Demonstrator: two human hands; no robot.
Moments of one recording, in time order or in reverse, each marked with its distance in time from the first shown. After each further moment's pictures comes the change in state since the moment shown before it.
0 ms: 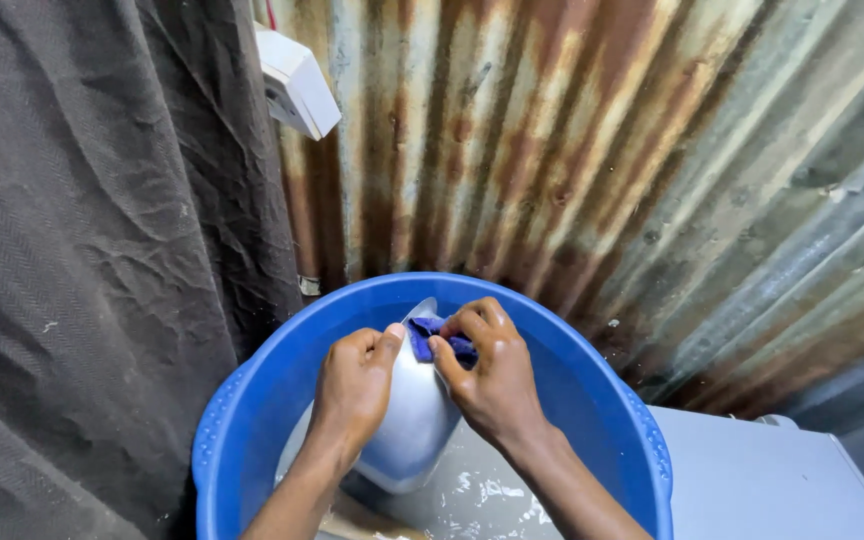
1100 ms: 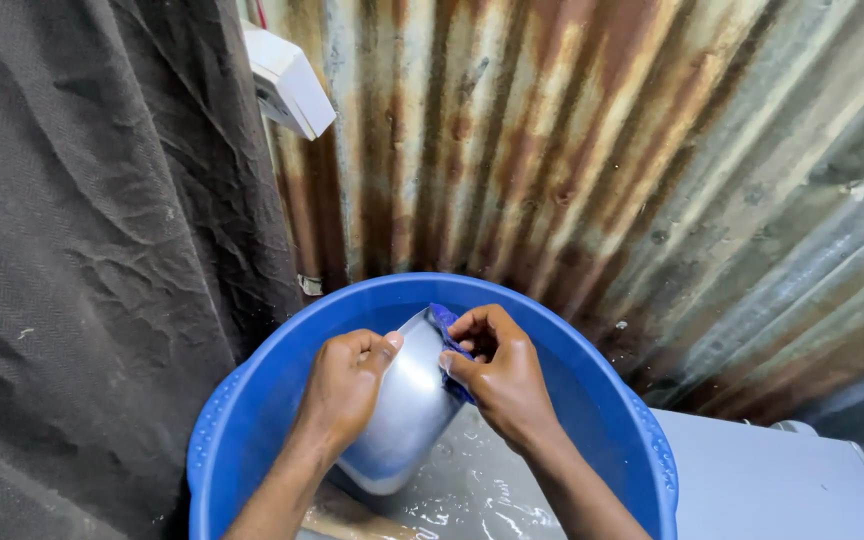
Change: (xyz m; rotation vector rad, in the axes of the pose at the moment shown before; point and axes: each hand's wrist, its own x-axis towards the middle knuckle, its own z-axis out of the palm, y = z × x) left_hand -0.001 0.019 -0.011 0.091 -0.090 -0.058; right_hand 0.004 0.008 -0.013 0.345 -0.090 0.568
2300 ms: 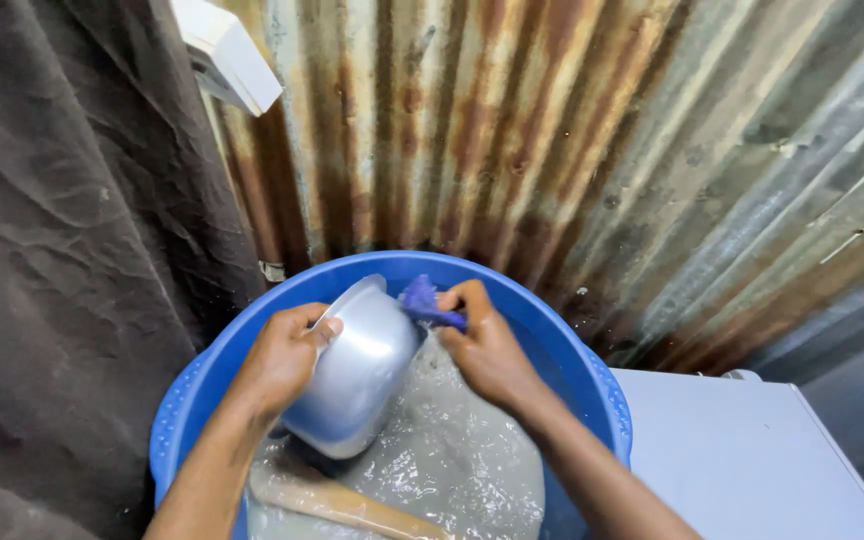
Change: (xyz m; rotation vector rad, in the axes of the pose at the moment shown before) left_hand 0.014 -0.020 -0.020 -0.073 -0.162 0.068; right_hand 0.016 0.058 -0.032 -0.058 -0.161 -0.144
